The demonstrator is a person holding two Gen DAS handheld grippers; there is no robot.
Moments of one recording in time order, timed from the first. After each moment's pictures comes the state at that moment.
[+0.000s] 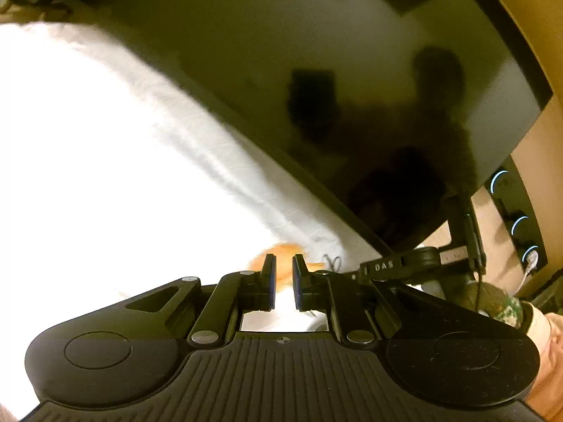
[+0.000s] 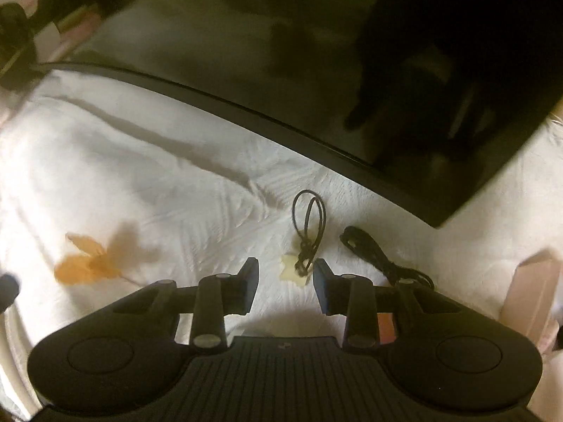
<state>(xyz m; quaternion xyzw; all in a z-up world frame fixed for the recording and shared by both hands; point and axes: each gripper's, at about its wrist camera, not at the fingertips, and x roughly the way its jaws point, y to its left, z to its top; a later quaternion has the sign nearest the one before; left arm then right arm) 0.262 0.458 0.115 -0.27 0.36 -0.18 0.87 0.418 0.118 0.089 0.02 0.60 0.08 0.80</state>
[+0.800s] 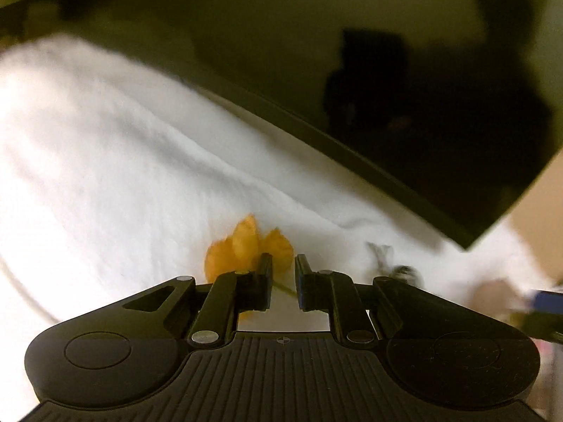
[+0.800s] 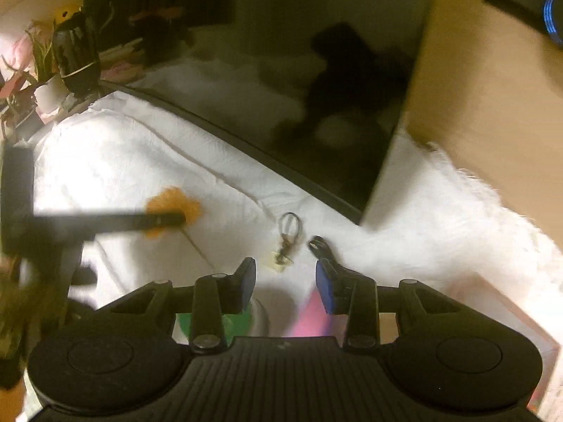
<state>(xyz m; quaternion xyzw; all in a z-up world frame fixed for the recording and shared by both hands) 0.332 0.338 0.094 -0.12 0.43 -0.08 0.89 0.305 0.073 0.184 -0.04 0.45 0.13 0.88</state>
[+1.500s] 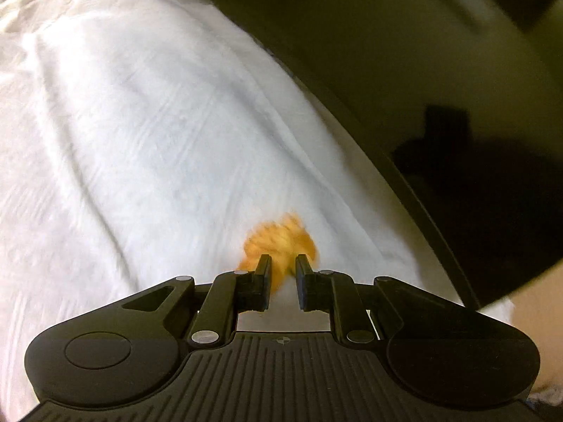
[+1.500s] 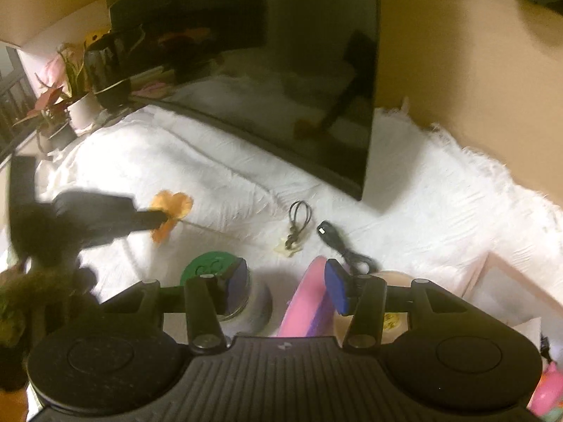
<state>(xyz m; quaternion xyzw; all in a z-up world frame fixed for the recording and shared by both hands) 0.289 0.365 0.084 -0.29 0.40 0.06 0.86 0.280 0.032 0.157 0.02 0.43 0.20 0.88</state>
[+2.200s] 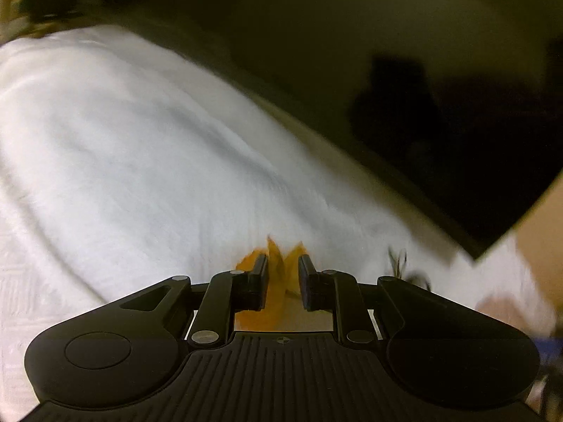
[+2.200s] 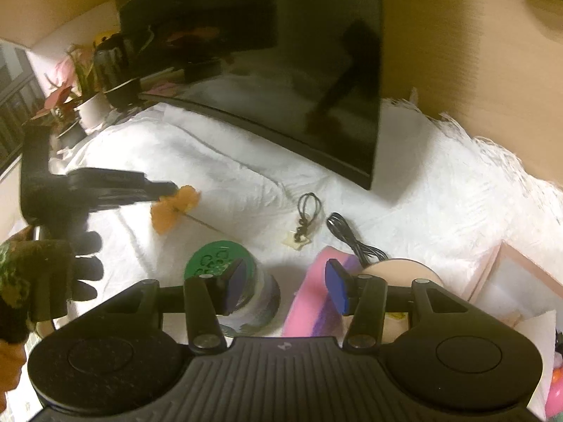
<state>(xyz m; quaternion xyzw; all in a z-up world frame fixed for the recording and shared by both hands) 0.305 0.351 0.089 -0.16 0.42 -0.05 0.89 0.273 0.032 0.147 0.02 0.42 0.22 0.88</state>
